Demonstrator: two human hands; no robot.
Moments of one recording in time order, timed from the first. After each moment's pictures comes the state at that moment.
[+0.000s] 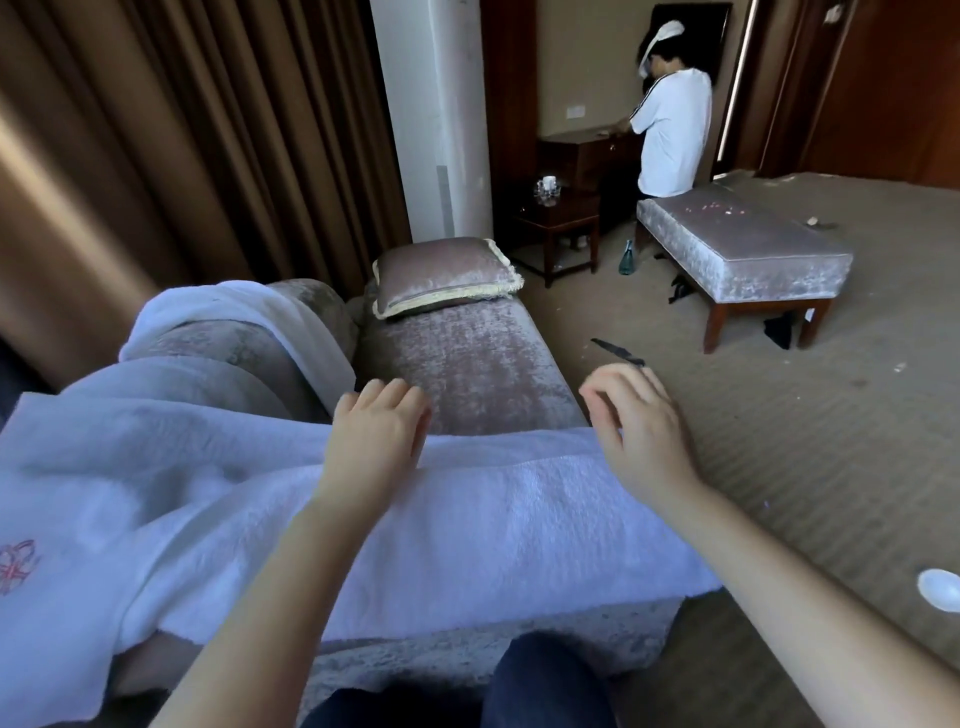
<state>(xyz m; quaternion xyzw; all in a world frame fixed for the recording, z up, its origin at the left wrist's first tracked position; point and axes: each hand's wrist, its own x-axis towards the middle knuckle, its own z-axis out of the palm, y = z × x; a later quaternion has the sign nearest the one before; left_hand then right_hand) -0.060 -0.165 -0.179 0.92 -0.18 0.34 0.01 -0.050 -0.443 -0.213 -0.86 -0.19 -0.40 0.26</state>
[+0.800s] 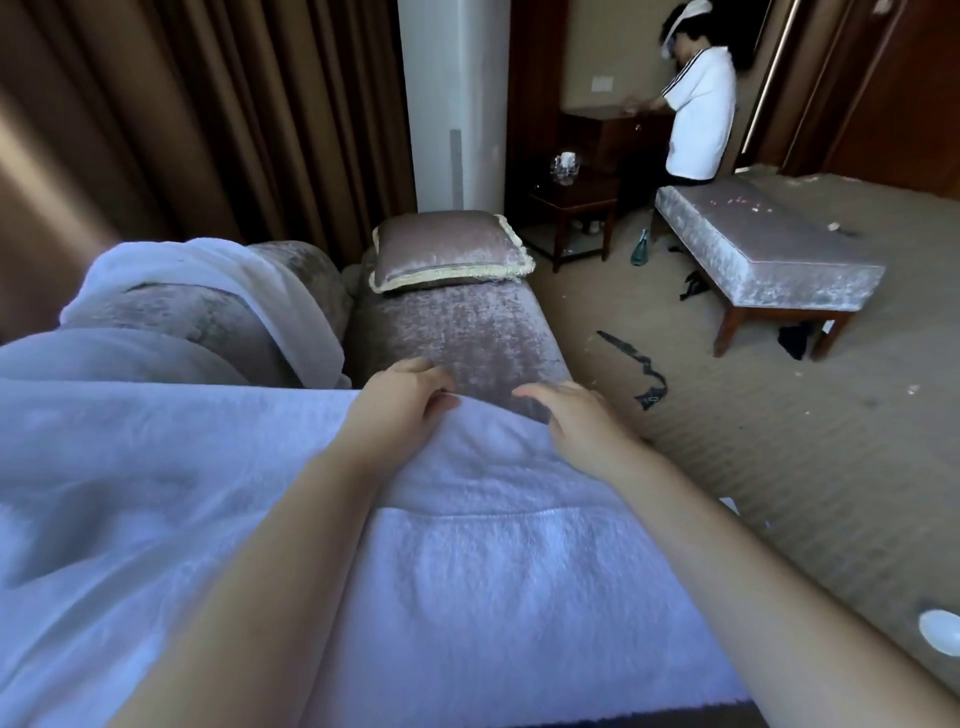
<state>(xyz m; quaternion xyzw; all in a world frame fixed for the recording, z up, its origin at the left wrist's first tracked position) 0.056 -0.162 -0.215 0.94 -0.21 0.19 0.18 0.071 -0.405 -0.247 -0.95 -0.20 -0.03 0.22</state>
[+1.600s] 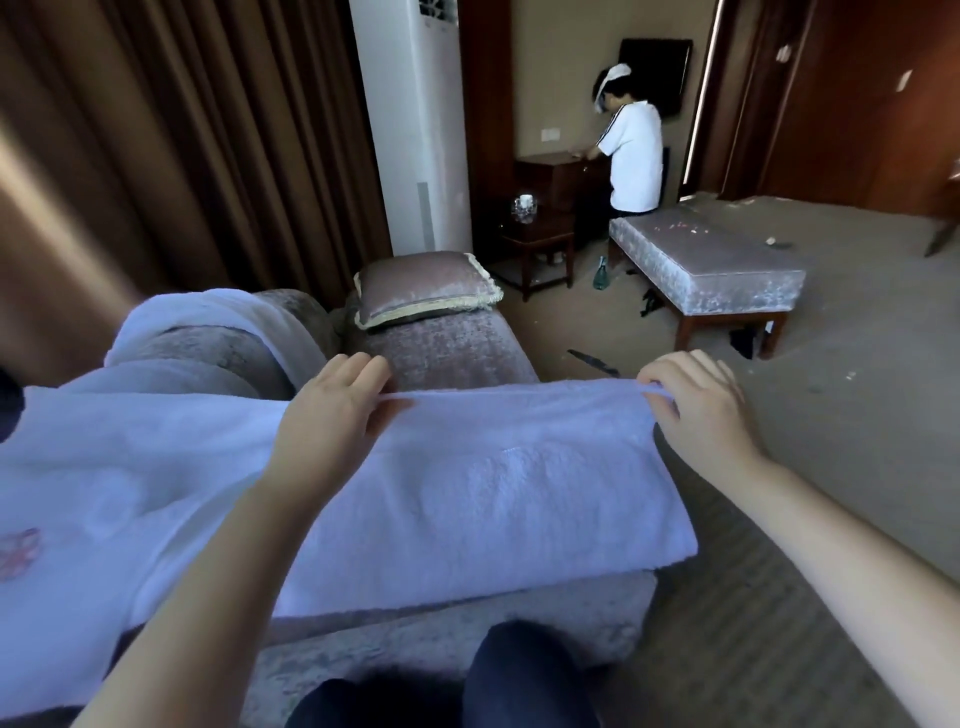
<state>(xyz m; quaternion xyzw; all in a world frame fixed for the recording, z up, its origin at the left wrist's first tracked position) -0.079 -0.143 -0.146 0.88 -0.26 0.39 0.06 -0.069 -0.518 -0.195 -0.87 -0.17 -0.44 0.12</state>
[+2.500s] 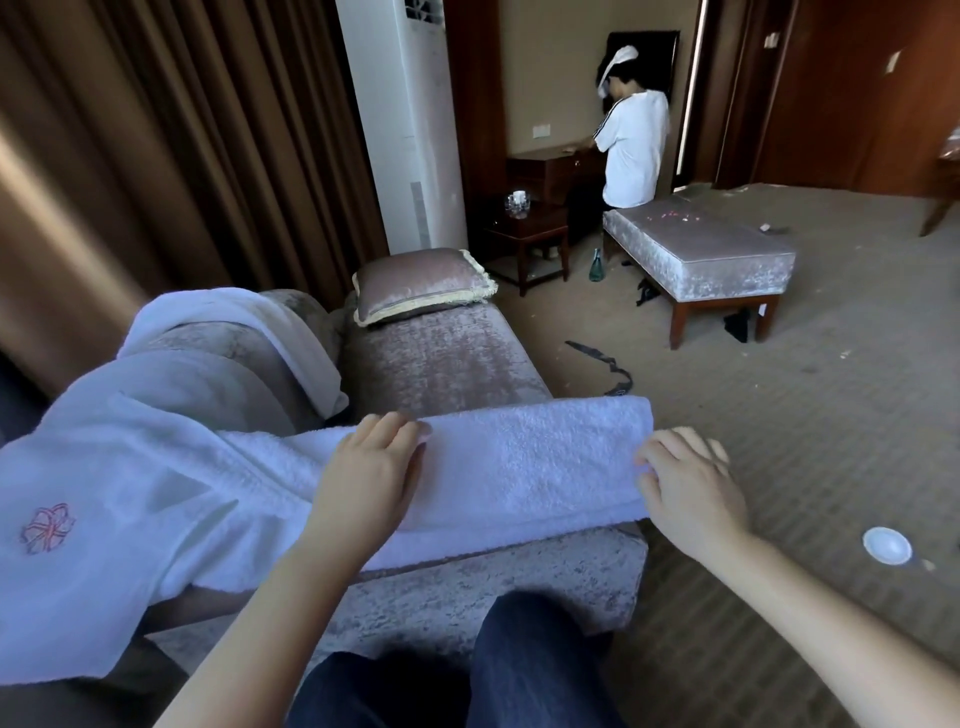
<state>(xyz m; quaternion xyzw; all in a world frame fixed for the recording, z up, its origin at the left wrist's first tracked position) -0.143 -0.169 -0.205 0.91 -0.25 0.33 0.07 -0.159 -0.504 -0.269 -0.93 -0.08 -0.33 0.10</state>
